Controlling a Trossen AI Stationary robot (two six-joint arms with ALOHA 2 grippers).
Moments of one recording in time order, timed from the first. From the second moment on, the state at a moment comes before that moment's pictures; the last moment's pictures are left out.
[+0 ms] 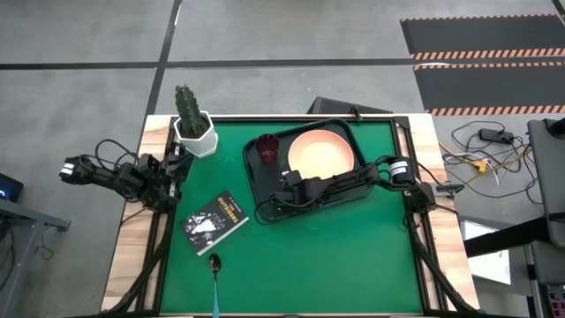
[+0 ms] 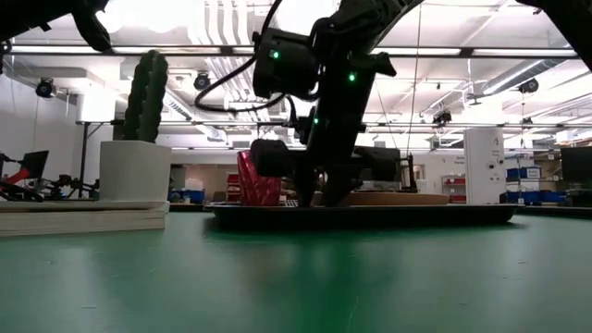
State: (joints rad) left arm -0.25 0.35 0.09 1.01 -0.44 0.09; right arm 0.06 2.16 1.53 -0.68 0.50 1.19
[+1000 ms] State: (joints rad) left arm -0.25 0.50 0.10 1.01 -0.35 -0.15; right arm 0.49 1.74 1.36 -0.72 0.71 0.72
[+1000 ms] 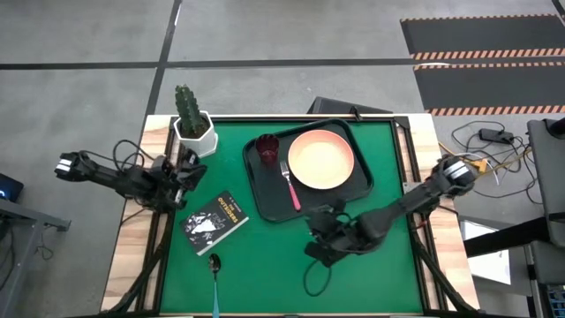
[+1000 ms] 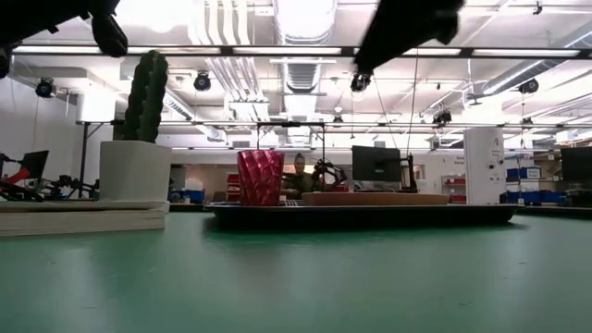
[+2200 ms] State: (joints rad) left arm -0.51 1.42 1.05 -0.58 -0.23 -1.55; right arm 0.55 0.98 0.70 0.02 0.54 0.00
